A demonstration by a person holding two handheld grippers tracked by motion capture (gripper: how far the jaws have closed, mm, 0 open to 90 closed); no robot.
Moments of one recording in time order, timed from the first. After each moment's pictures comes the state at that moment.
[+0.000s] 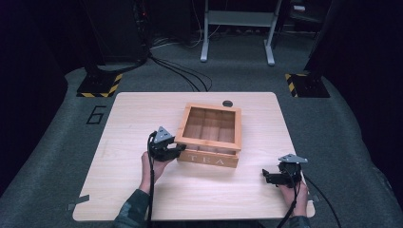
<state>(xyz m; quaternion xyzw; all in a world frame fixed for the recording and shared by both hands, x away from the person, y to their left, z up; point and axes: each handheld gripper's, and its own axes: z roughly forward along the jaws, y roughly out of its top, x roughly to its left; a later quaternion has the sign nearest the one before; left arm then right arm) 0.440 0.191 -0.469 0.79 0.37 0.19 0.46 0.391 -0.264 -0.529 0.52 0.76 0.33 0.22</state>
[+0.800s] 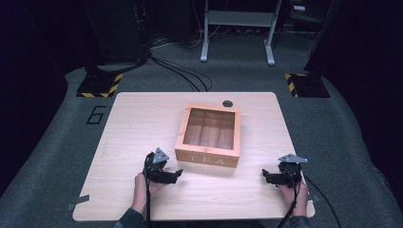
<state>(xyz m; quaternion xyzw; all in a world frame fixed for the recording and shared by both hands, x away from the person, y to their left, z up) 0.383 0.214 -0.512 0.82 0.39 0.16 0.37 0.391 -0.264 -0.529 0.51 0.76 0.33 0.22</state>
